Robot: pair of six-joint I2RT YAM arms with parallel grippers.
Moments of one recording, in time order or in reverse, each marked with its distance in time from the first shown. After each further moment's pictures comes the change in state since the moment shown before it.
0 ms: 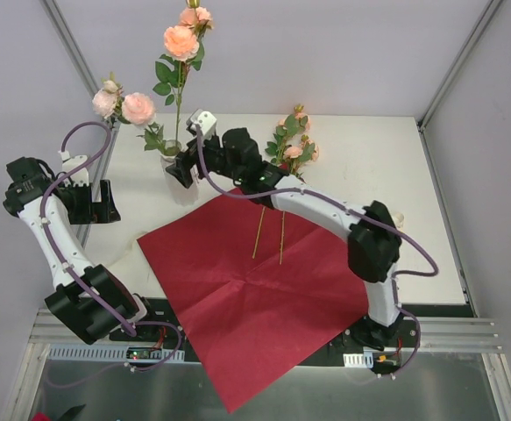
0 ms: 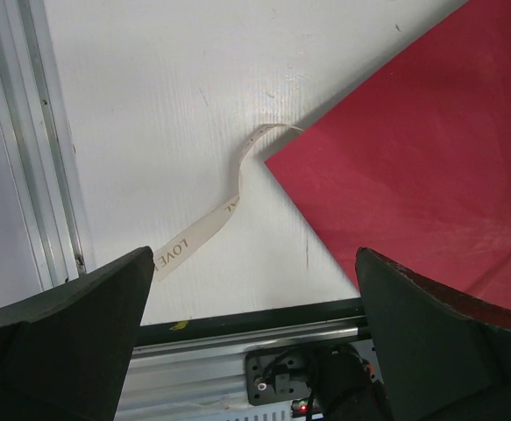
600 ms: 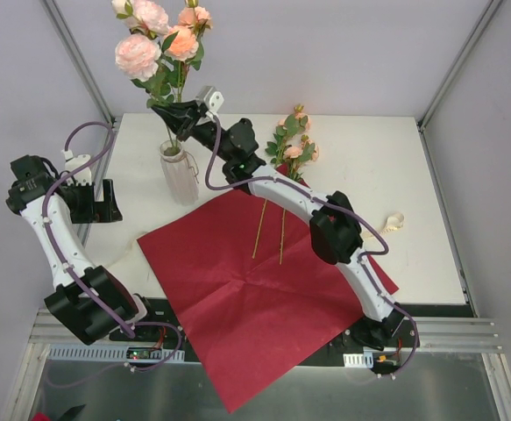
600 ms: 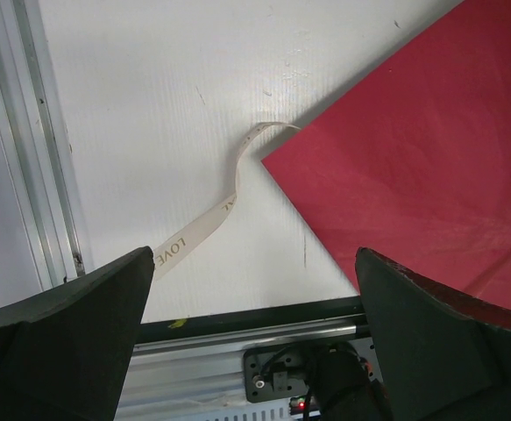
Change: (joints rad) left arm -0.032 -0.001 0.001 0.002 -0.026 -0.023; right arm -0.051 0.313 0.400 0.621 -0.090 0.041
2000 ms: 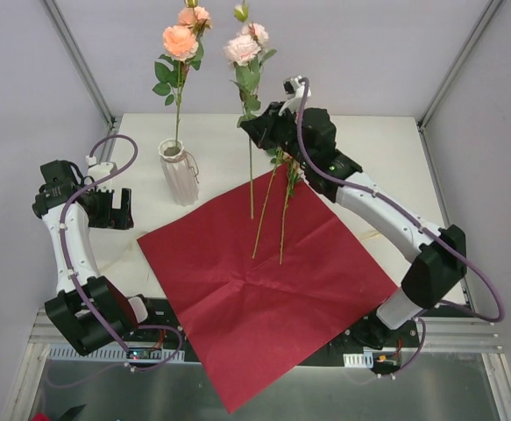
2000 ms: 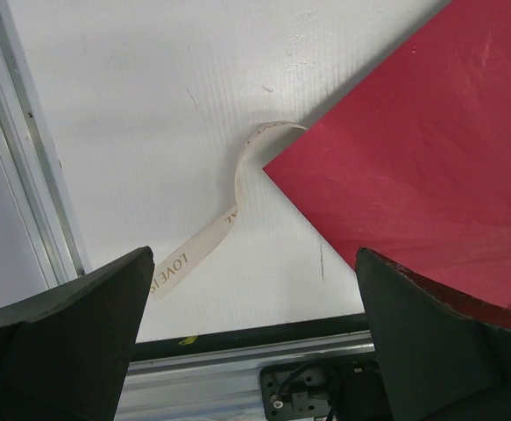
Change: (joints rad) left arm -0.138 -0.066 -0.176 0.152 -0.115 -0.014; right arm -0.190 -0.695 -0.615 -0.872 0.251 0.376
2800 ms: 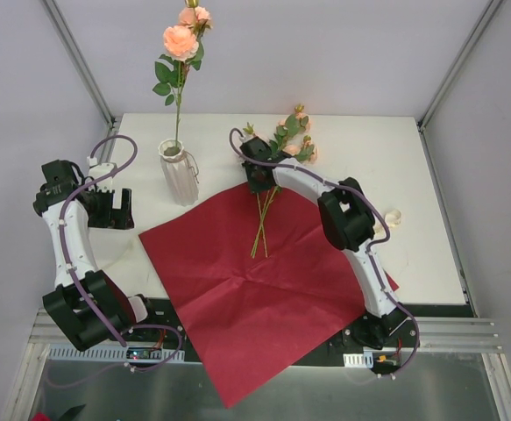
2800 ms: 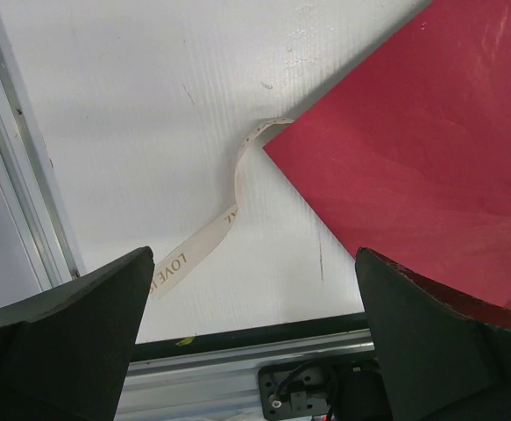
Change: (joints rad) left arm 0.000 0.030 0.000 0.000 0.000 -0.002; right arm -0.003 0.707 0.394 -0.574 0.177 -0.152
